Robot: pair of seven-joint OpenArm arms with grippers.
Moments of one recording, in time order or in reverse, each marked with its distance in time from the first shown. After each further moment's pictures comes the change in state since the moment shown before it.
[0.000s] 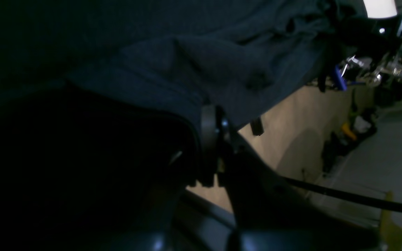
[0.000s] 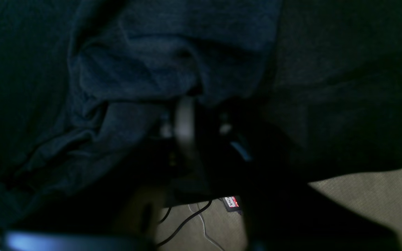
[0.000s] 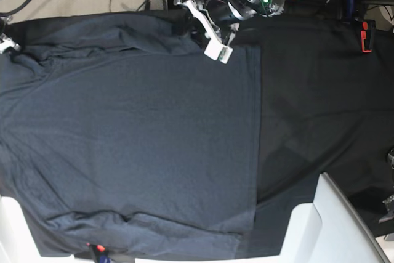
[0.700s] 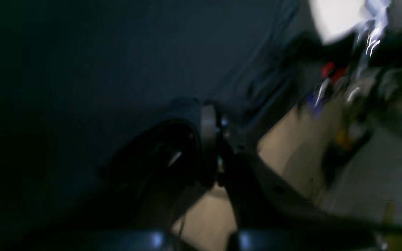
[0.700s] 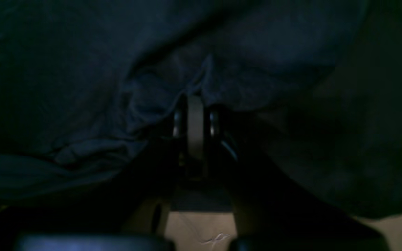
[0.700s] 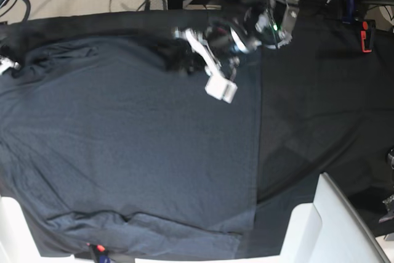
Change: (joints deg) left arm -7.2 -1.0 -0.2 6.3 -7.0 3.7 5.7; right arm 5.9 2.6 -6.7 5.2 0.0 0.1 -10.8
